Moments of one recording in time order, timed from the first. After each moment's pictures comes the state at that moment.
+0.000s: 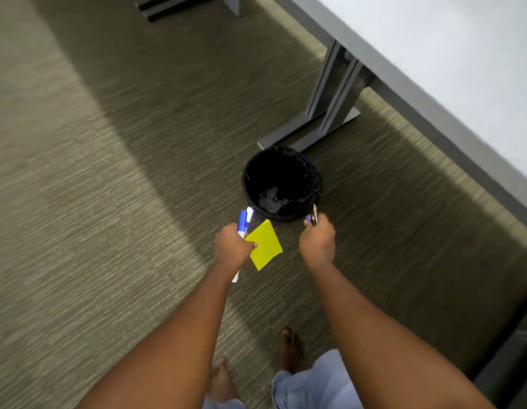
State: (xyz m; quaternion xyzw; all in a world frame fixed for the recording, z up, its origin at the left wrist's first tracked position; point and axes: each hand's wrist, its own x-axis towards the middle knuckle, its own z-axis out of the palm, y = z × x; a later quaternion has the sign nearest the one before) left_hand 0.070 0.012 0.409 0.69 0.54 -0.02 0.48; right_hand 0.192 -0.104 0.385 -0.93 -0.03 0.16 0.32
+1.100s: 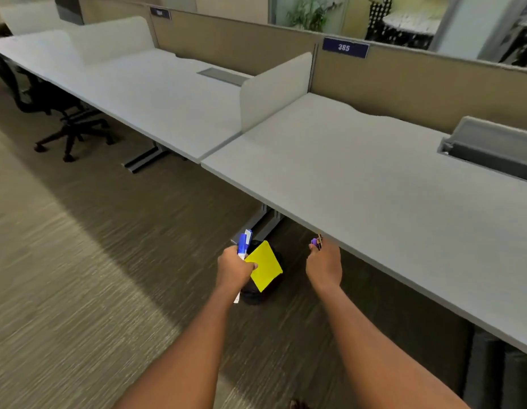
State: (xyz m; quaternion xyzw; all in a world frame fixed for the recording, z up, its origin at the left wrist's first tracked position) left_hand 0.095 -0.028 0.713 0.79 0.40 0.06 0.47; right_hand 0.197 -0.185 0.686 -0.90 0.03 0.04 0.44
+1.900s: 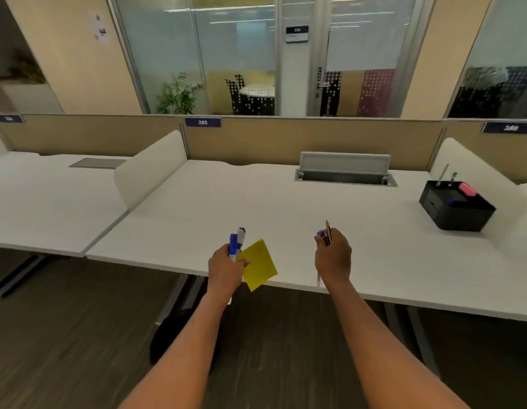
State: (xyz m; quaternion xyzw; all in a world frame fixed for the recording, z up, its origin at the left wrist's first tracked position) left_hand 0.175 -0.203 0.821 0.85 0.13 0.11 0.50; right_hand 0.205 -0.415 0.815 -0.83 0.13 -0.23 0.50
